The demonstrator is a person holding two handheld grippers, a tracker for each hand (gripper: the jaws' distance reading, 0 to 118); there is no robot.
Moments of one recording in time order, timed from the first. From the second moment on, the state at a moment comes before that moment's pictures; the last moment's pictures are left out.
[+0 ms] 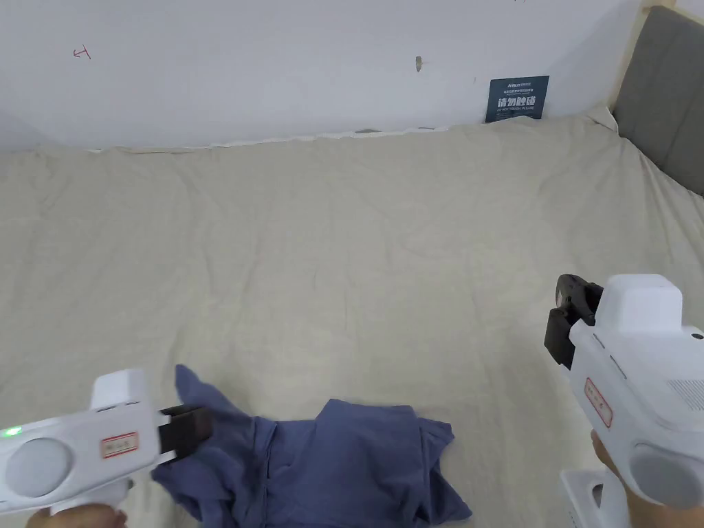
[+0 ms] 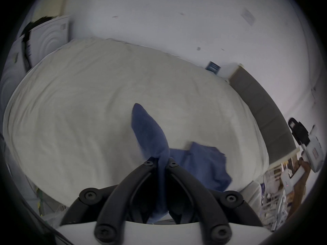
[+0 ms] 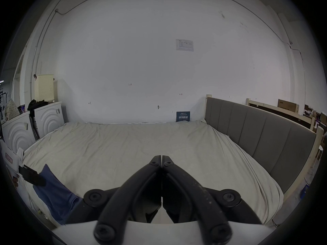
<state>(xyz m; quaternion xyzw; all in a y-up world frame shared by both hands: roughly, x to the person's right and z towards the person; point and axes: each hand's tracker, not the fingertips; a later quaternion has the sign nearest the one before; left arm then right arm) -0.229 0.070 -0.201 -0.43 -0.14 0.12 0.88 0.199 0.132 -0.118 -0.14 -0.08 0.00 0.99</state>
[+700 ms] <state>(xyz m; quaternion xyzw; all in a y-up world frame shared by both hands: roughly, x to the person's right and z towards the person) -0.006 -0.016 -0.212 -0.53 -0.27 0.09 0.80 0.228 0.129 -0.104 -0.15 -0.11 -0.01 0.98</state>
